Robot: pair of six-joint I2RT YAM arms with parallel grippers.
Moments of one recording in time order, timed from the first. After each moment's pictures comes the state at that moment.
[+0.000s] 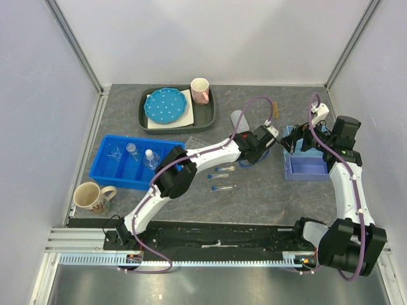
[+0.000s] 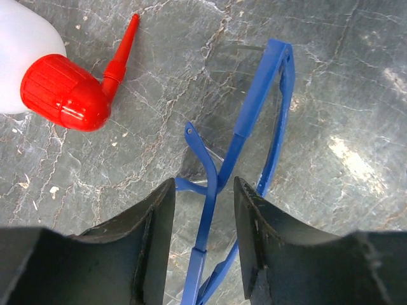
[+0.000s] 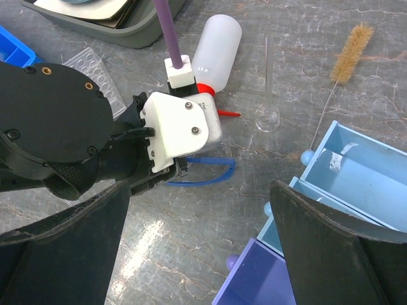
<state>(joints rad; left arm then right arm) -1.00 2.38 2.00 -0.52 -0.24 -0.08 -0.27 1.11 0.87 -0.32 -0.83 -0.20</state>
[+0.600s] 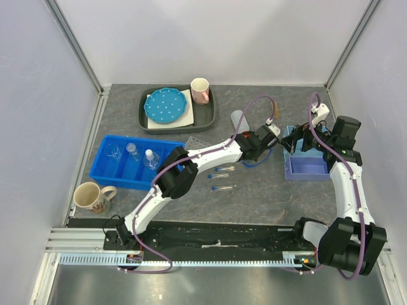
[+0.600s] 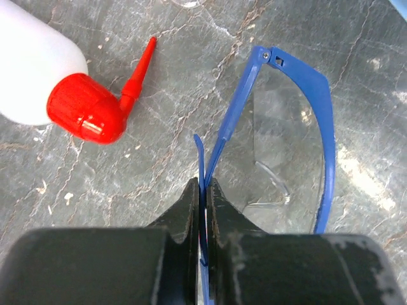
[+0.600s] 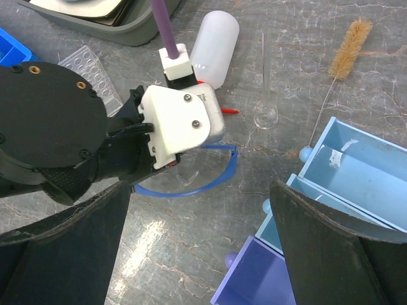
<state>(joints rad) -1.01 2.42 2.05 -0.51 -0.31 -0.08 -0.28 1.11 0.87 -0.32 -0.83 -0.21</state>
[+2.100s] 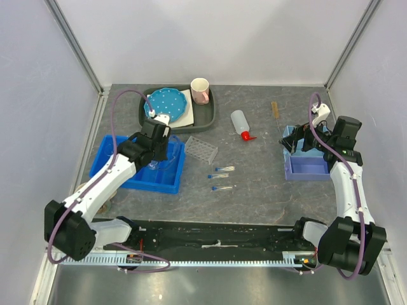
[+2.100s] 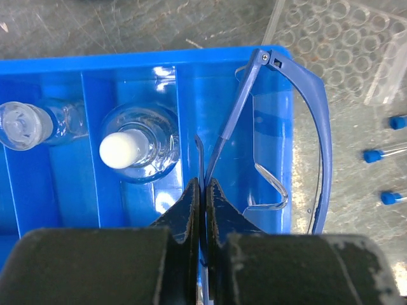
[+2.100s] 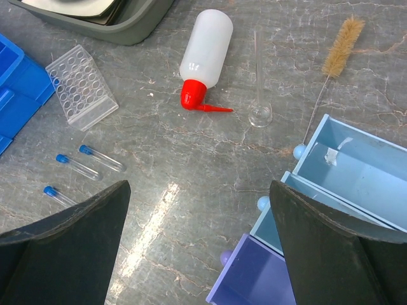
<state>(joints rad) -0.48 1.19 1.00 -0.64 -0.24 -0.21 -0.28 1.12 0.87 -0.32 -0.82 -0.21</state>
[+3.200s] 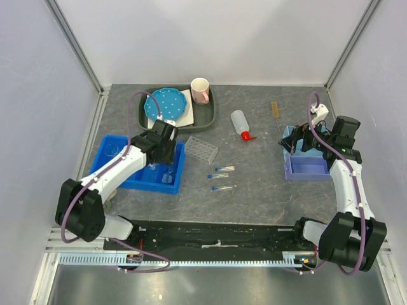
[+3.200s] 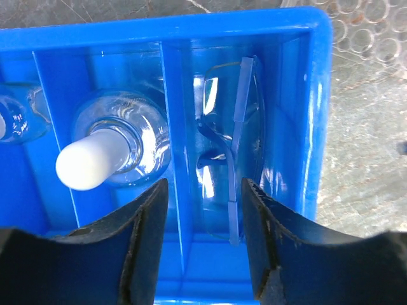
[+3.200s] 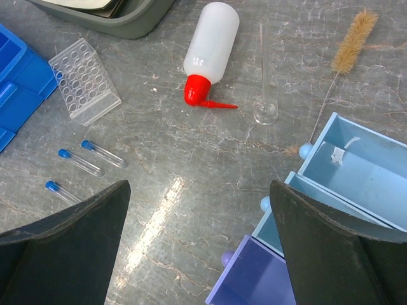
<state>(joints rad) -0.47 1.40 1.00 -0.65 -0.24 -0.21 -0.29 1.15 0.87 -0.32 -0.84 -0.23</state>
